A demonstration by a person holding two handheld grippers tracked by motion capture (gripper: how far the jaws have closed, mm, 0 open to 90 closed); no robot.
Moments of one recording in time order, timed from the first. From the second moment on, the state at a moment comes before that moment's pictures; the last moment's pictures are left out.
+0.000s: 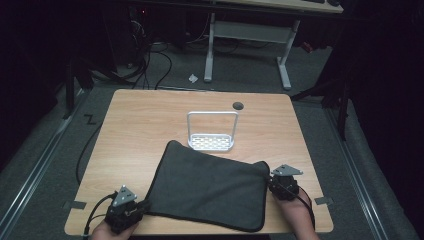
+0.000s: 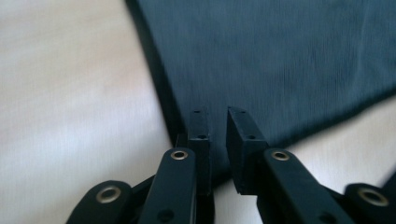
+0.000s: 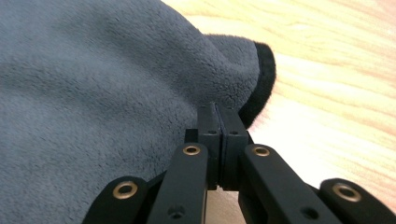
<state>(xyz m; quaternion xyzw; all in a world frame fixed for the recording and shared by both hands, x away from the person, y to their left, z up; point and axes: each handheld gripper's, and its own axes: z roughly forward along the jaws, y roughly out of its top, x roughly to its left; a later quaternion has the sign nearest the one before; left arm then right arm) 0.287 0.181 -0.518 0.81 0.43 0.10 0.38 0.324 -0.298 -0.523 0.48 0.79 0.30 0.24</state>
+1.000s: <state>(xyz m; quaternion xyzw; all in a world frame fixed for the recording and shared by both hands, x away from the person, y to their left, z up) 0.365 0.165 -0.511 0.79 0.45 0.10 0.41 0.323 -0.287 -0.493 0.46 0.78 0.36 0.23</state>
